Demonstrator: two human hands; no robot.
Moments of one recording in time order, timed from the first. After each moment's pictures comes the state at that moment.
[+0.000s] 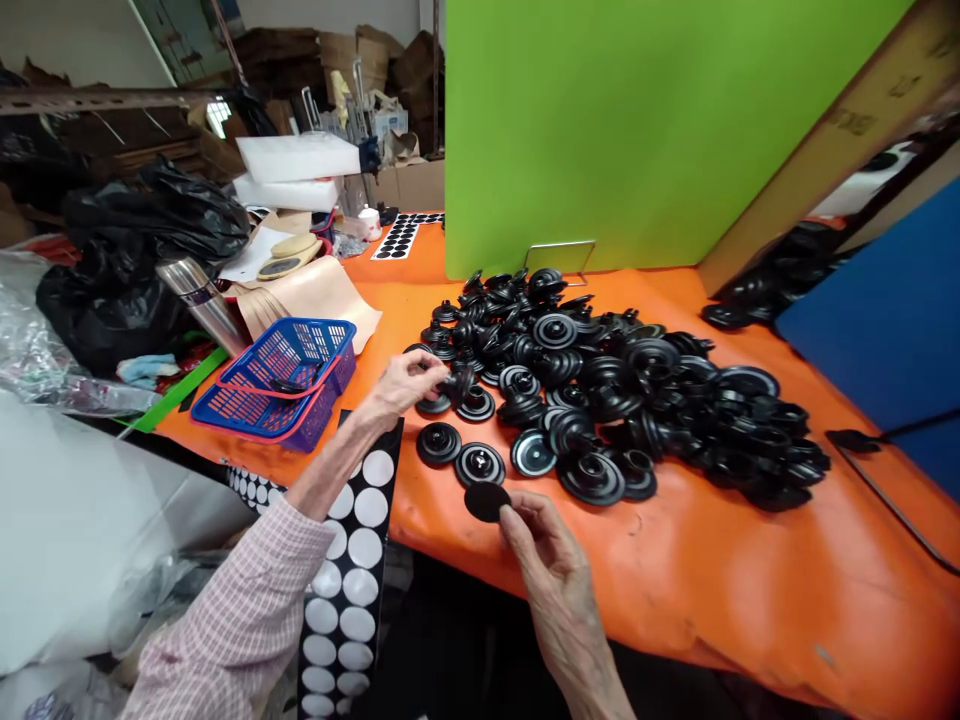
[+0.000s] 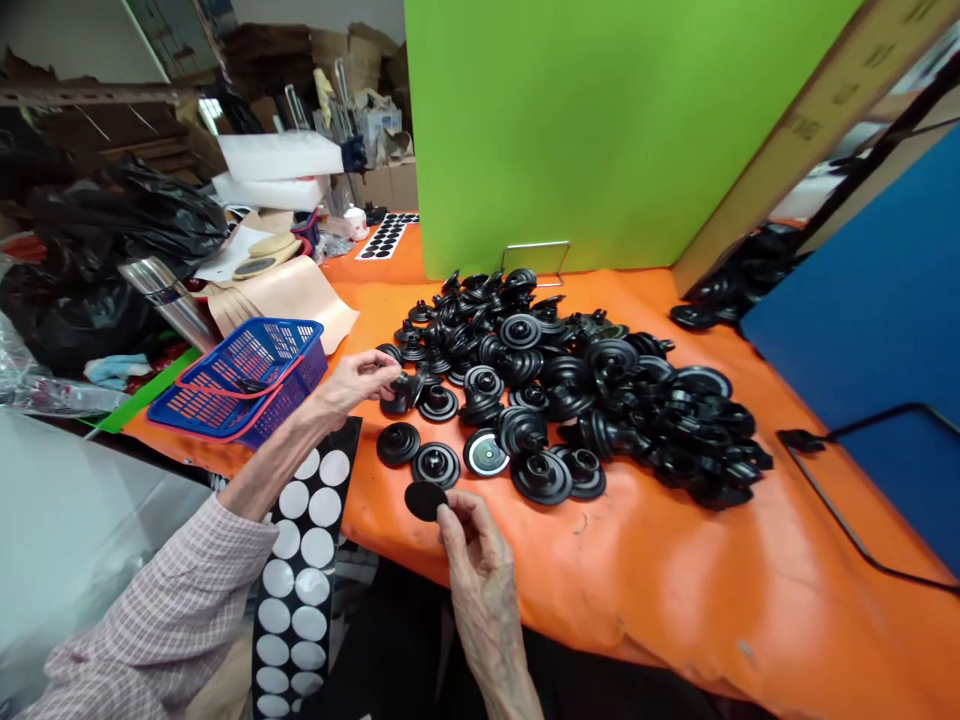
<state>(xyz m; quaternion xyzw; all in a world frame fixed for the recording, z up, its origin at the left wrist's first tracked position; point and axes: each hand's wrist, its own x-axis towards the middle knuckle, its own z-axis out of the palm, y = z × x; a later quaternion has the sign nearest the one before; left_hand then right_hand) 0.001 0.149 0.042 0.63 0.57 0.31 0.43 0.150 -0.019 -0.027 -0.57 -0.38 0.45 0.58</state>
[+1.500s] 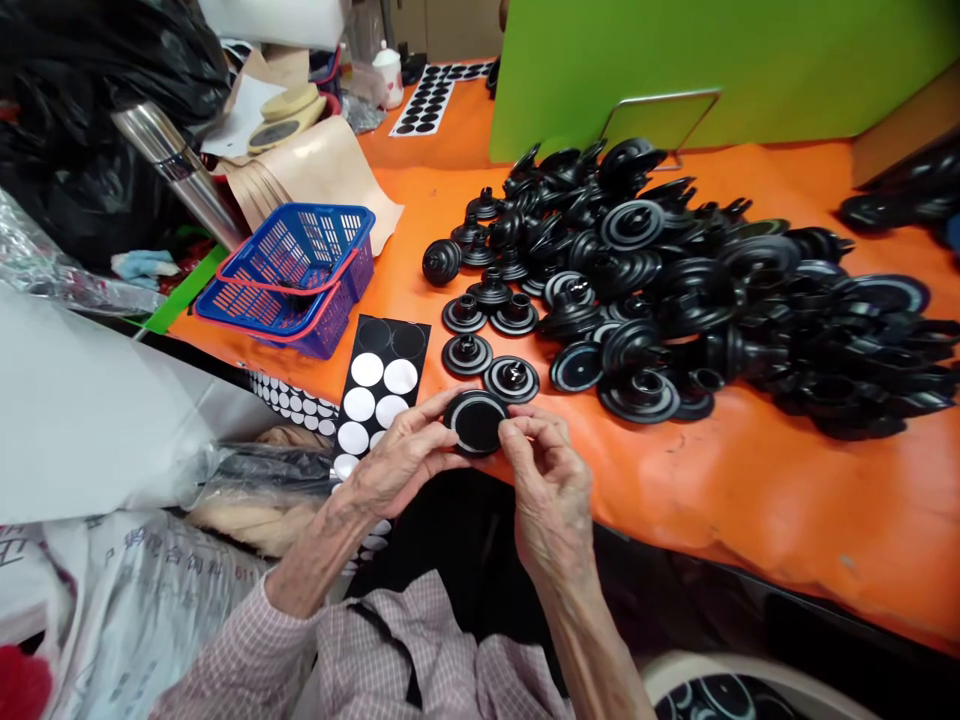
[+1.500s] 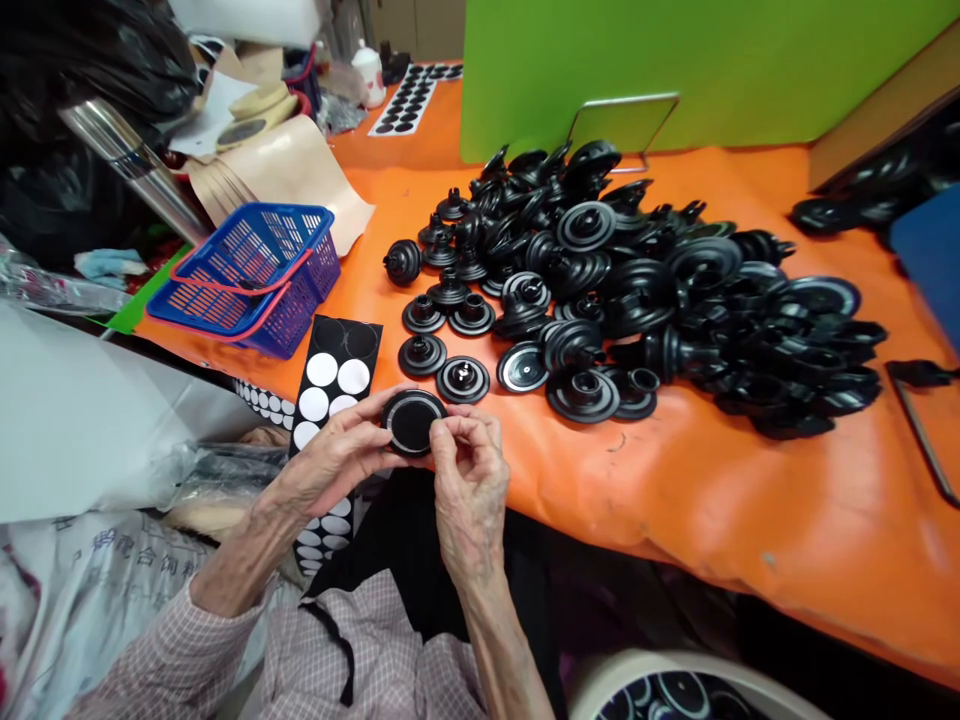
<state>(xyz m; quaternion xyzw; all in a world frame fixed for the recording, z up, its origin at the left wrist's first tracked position) -0.016 -0.002 0.007 0.28 0.41 0.40 0.77 0.115 -0.028 -0.019 -0.60 -0.37 0.43 0.56</state>
